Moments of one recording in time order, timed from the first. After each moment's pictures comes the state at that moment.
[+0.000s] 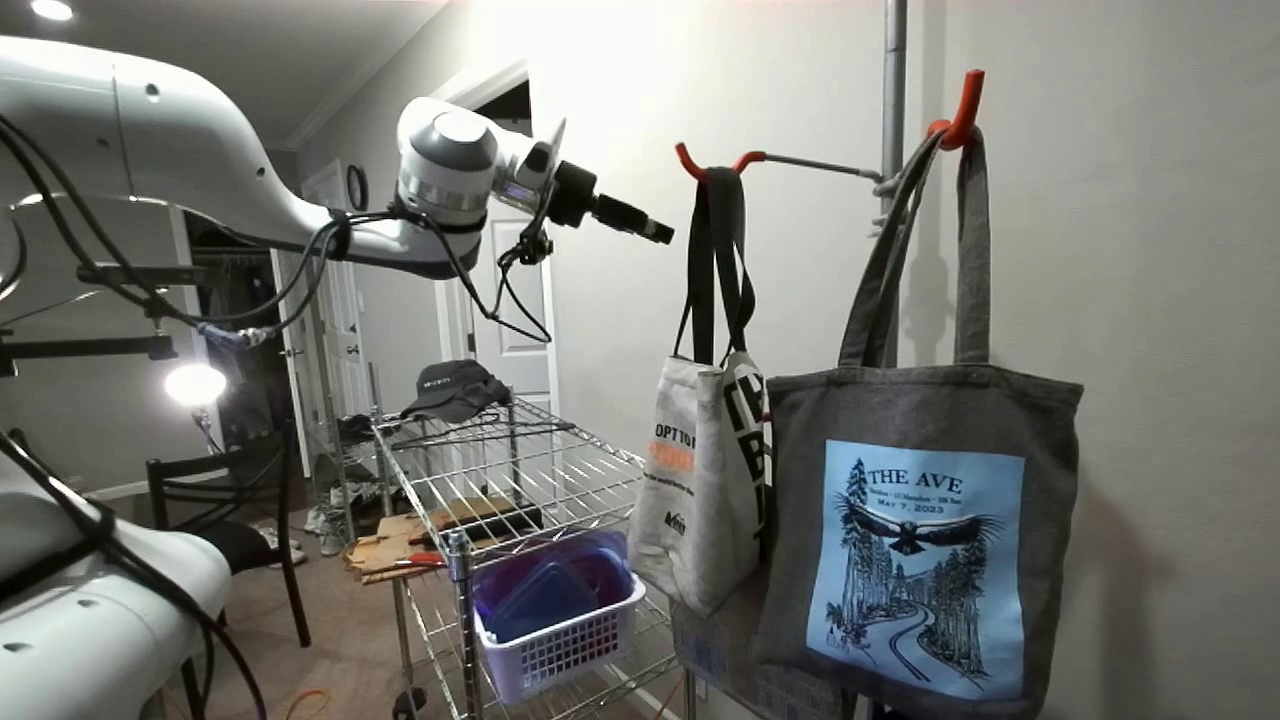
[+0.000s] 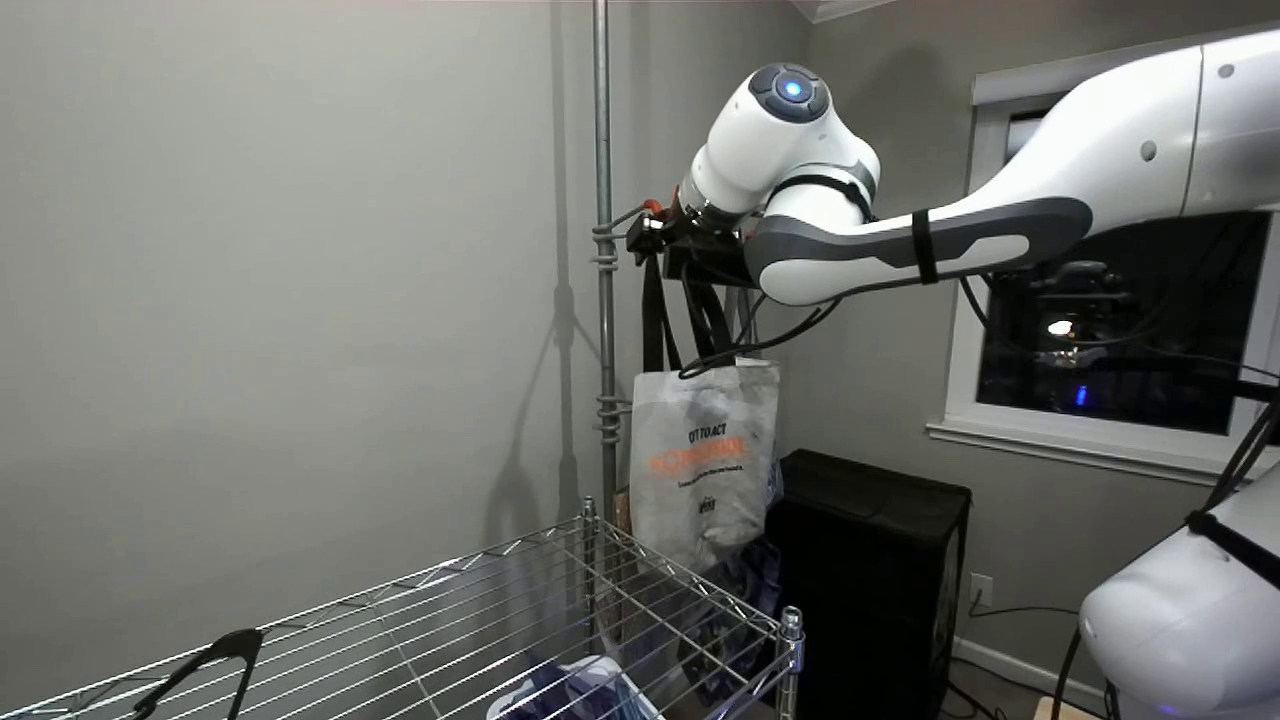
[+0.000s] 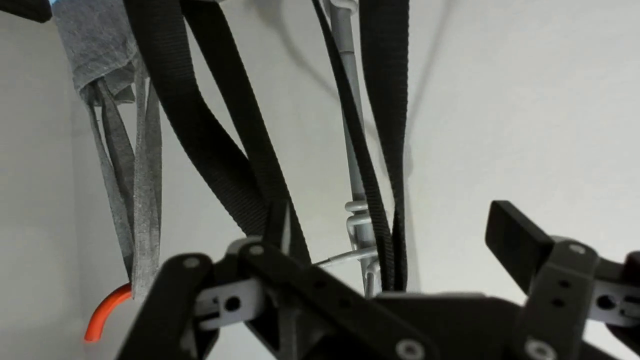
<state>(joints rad) -0.44 -0.48 0.56 -2.02 -0.67 2.49 1.17</state>
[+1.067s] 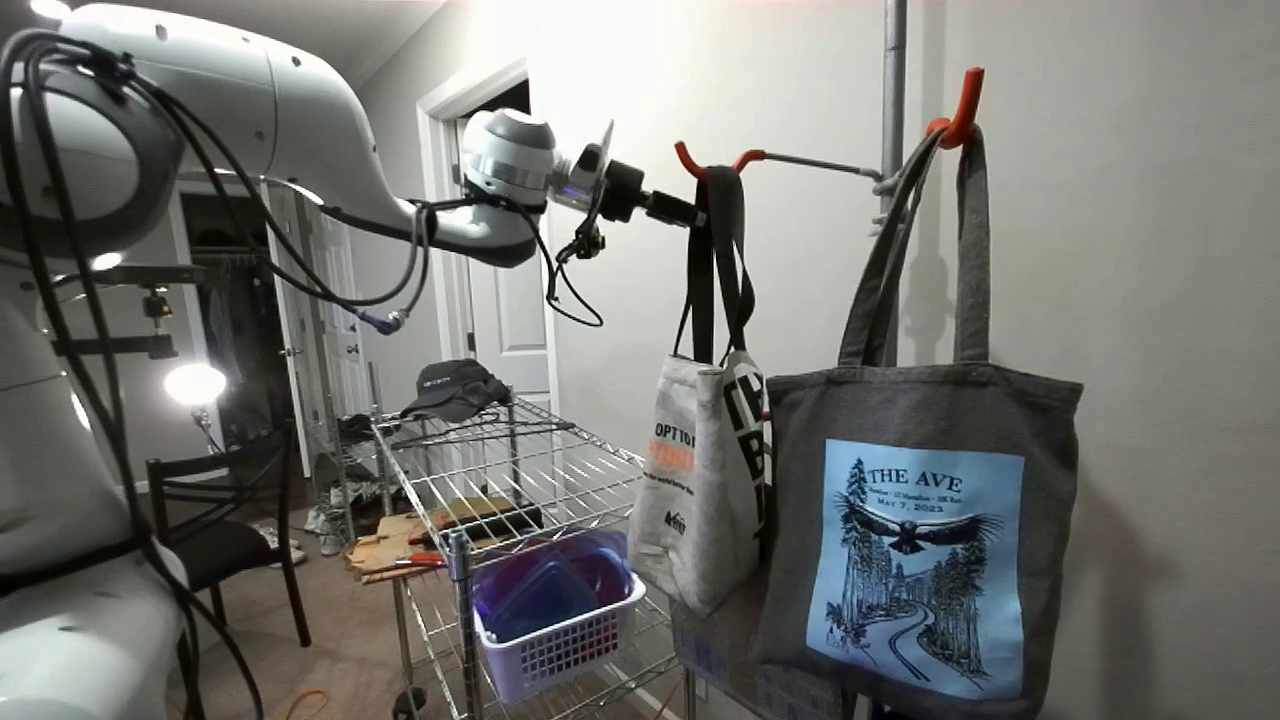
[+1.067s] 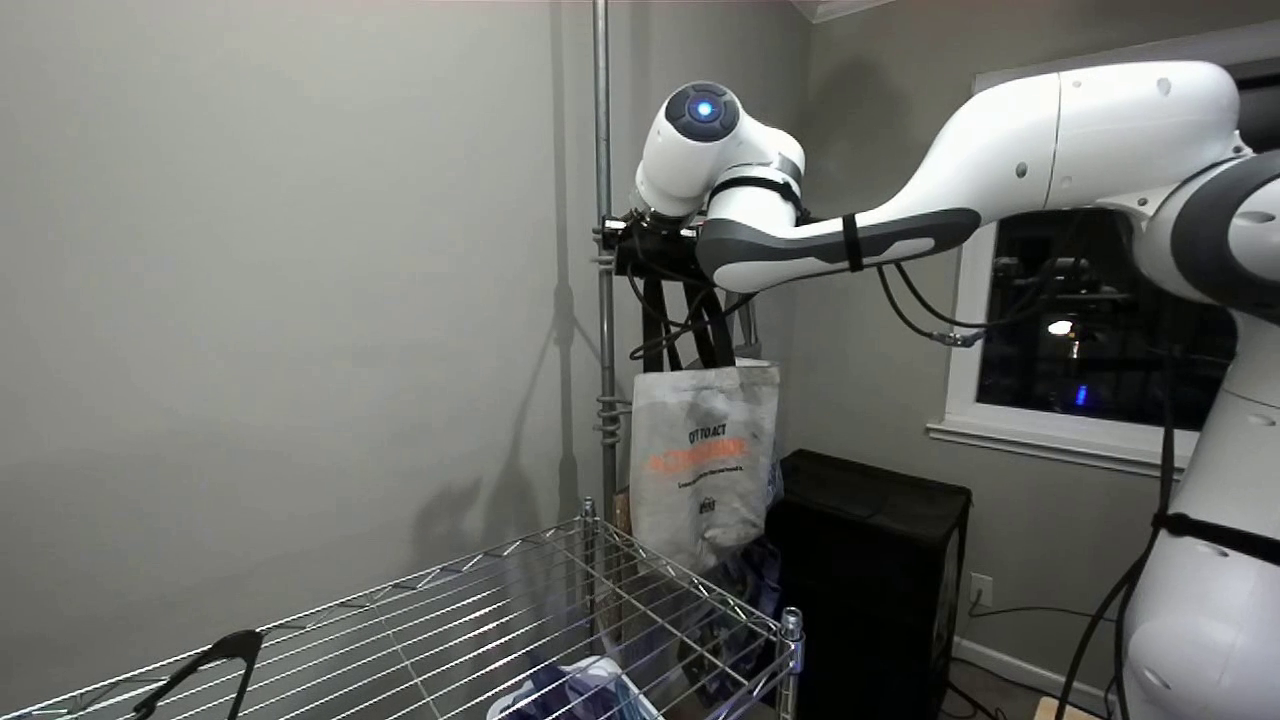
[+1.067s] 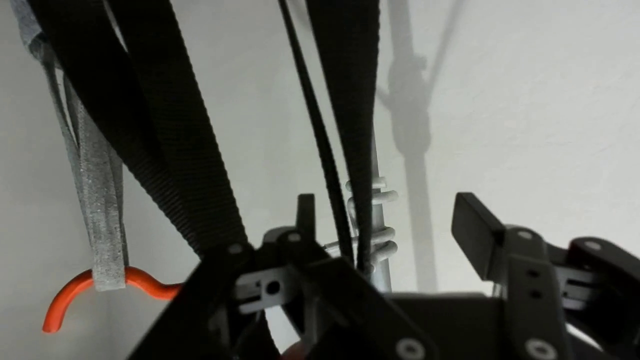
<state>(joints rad) -0.07 -0.15 0.32 -1.74 -1.07 2.27 1.40</state>
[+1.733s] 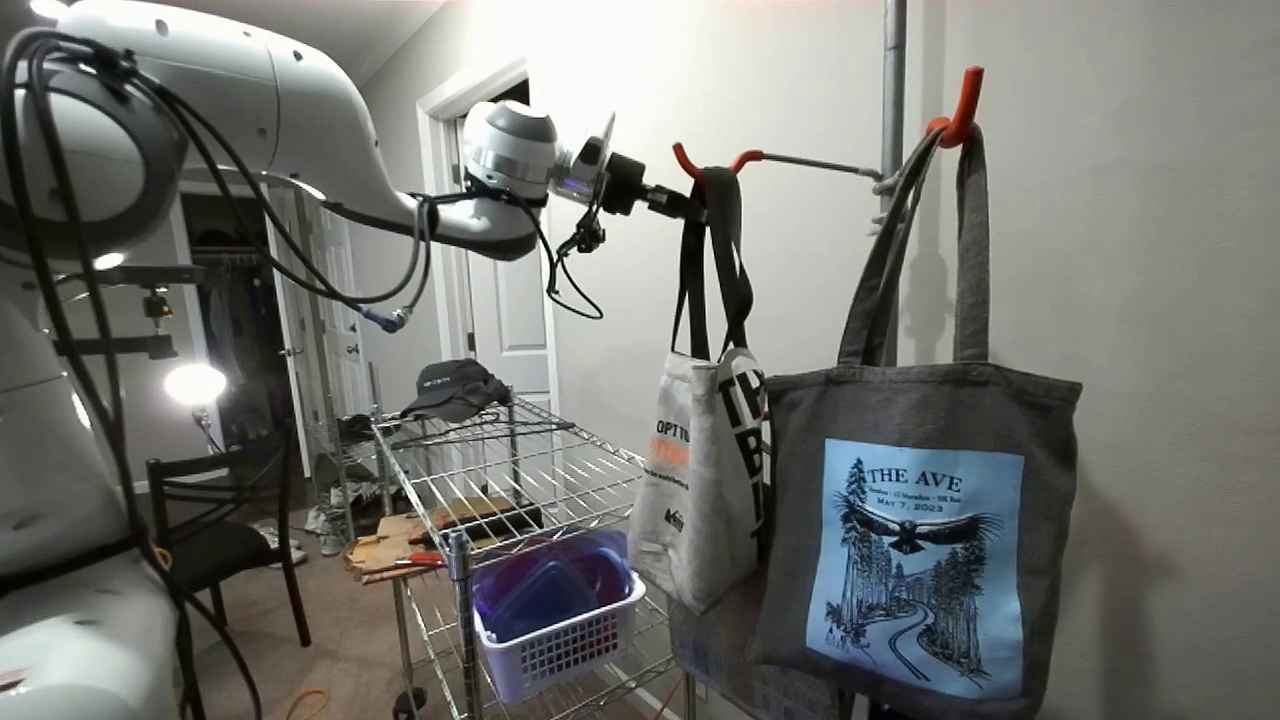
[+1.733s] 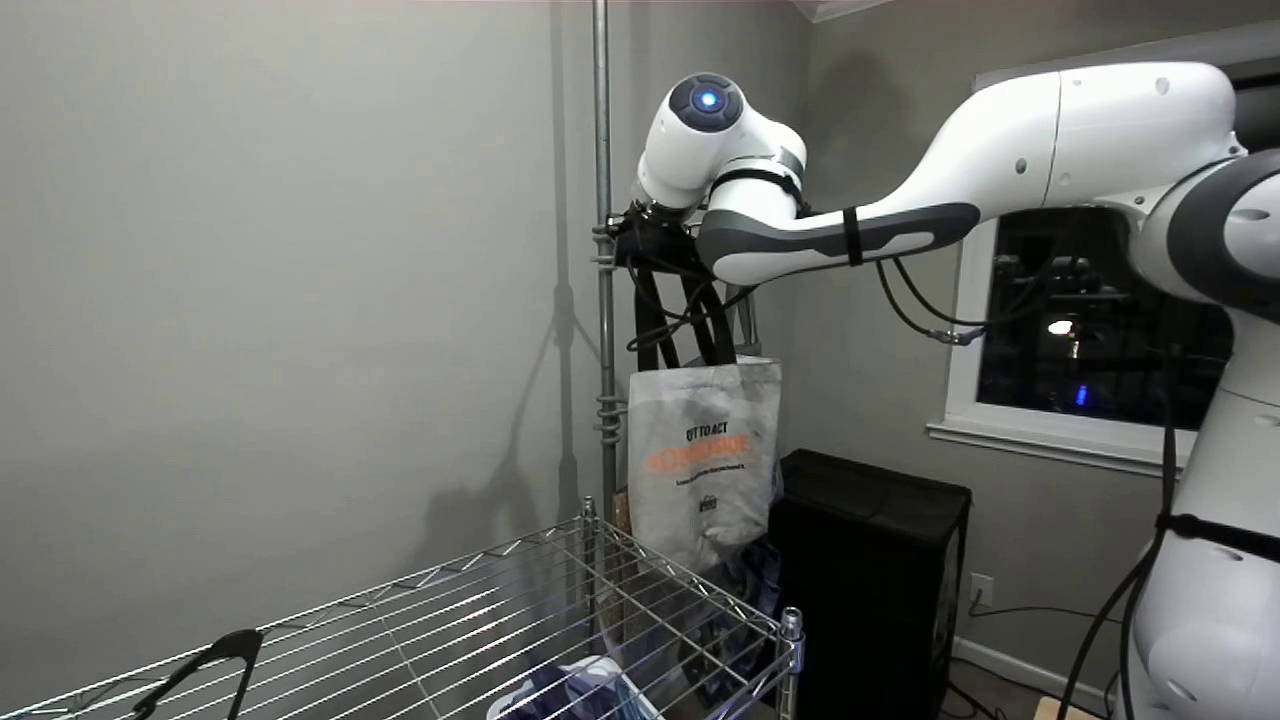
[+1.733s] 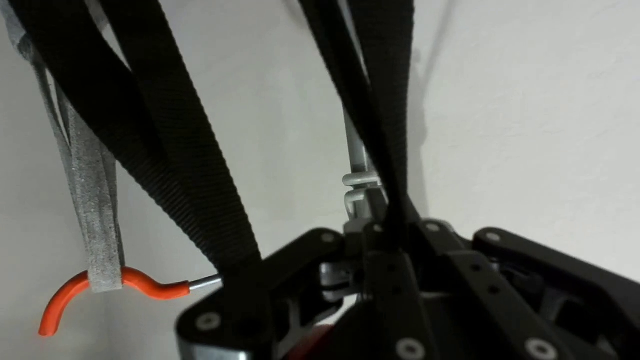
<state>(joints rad) 0.04 -0.14 0.21 -1.72 -1.06 2.27 1.40</state>
